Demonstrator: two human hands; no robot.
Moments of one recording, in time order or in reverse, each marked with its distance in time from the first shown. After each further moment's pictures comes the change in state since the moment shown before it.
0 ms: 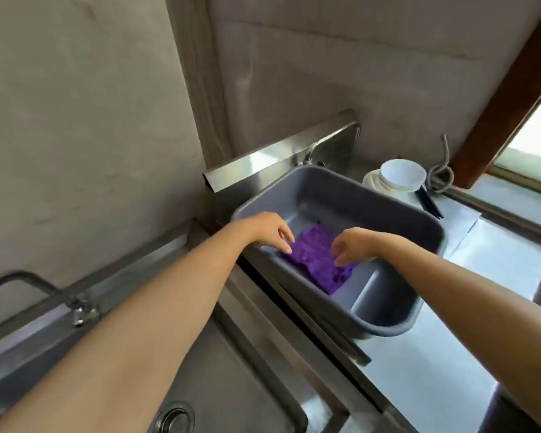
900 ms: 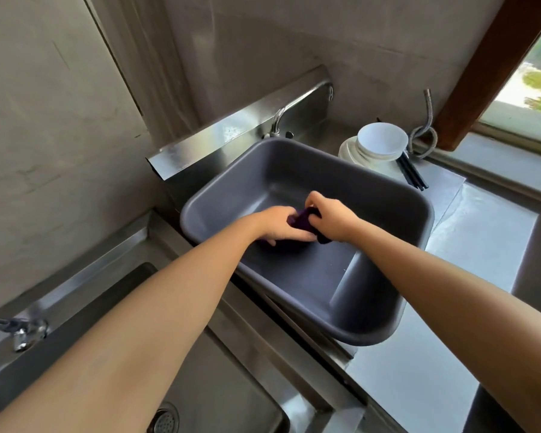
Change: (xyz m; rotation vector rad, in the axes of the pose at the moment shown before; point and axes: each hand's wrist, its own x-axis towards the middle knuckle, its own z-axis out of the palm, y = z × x) left_hand 0.090 0.031 0.039 -0.263 -0.066 0.005; right_hand 0.046 0.034 0.016 0.464 0.460 0.046
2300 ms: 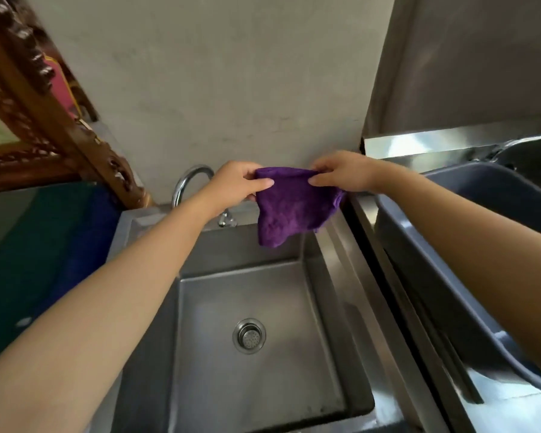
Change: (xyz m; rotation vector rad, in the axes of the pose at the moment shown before) left_hand -0.349 -0.150 -0.043 -0.500 0.943 -0.203; right_hand -0.046 -0.304 0.044 -0.087 -0.542 -0.683
